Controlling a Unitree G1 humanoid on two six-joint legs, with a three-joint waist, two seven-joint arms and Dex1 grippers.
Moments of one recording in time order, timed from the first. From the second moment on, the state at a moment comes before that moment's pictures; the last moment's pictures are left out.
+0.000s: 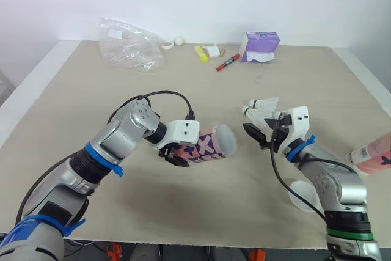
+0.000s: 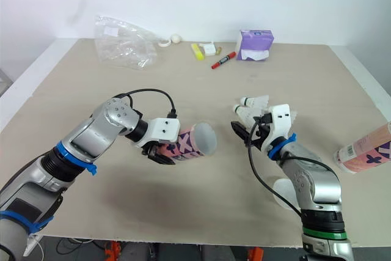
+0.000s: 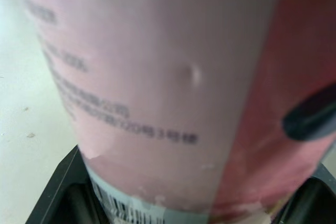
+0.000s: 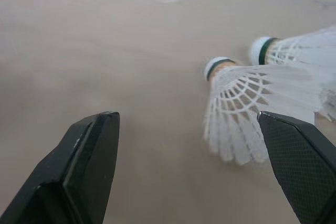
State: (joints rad) left arm -0.86 0.57 -0.57 -0.05 0.06 0.59 -1.34; right arm -0.30 -0.49 -0.18 -0.09 0.50 0.62 0.41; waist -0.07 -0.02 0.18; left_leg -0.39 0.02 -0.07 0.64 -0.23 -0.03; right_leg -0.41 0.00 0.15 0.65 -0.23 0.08
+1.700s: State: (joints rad) left arm -0.89 0.52 -0.56 0.05 0.06 0.60 -1.35; right arm -0.27 -1.01 -0.22 -0.49 0.45 0.13 1.16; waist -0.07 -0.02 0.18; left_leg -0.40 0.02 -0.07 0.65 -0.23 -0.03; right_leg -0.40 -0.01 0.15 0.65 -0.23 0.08
